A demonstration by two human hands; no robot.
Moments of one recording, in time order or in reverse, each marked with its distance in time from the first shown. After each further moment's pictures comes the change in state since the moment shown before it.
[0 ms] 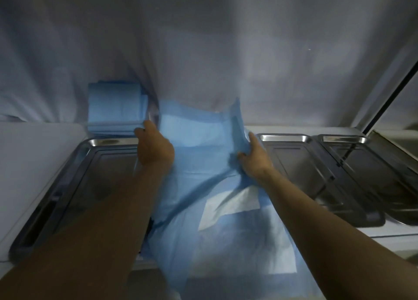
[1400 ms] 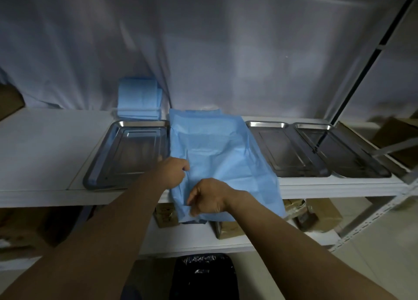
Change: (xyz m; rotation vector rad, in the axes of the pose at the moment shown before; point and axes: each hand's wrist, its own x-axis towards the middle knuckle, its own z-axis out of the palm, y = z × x) left_hand -0.111 -0.064 -0.081 0.373 -0.740 0.468; right_hand -0.205 -0.048 0.031 -0.552 -0.714 -0.311
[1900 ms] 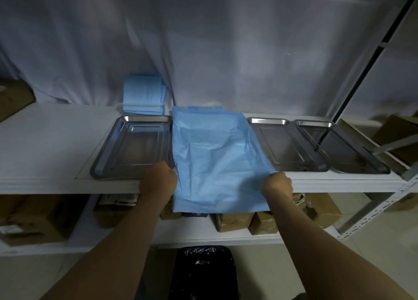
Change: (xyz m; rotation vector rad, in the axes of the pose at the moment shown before) left_hand -0.047 0.002 0.031 -0.213 0.420 -0.443; right_hand -0.040 0.113 0.000 0.494 0.688 0.930
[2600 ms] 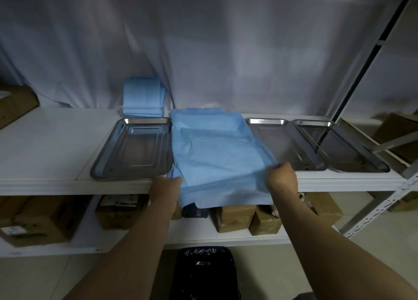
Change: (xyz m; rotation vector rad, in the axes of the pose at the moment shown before) left_hand -0.022 0.012 0.023 -0.797 -0.158 -0.446; right_hand 0.002 -0.002 -0.023 0.160 0.108 -0.107
